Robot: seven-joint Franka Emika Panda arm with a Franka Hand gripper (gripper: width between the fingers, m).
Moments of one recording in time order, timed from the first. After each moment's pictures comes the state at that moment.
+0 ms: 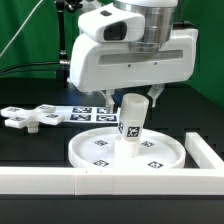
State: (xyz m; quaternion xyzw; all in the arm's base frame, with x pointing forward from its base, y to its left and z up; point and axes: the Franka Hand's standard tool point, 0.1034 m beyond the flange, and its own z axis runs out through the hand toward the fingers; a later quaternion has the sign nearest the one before) arm 0.566 0.023 0.086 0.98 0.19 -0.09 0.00
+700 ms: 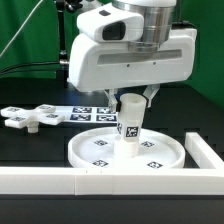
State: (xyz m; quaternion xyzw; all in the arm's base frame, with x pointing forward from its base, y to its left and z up) arm 0.566 0.023 0.086 0.99 0.14 -0.09 0.00
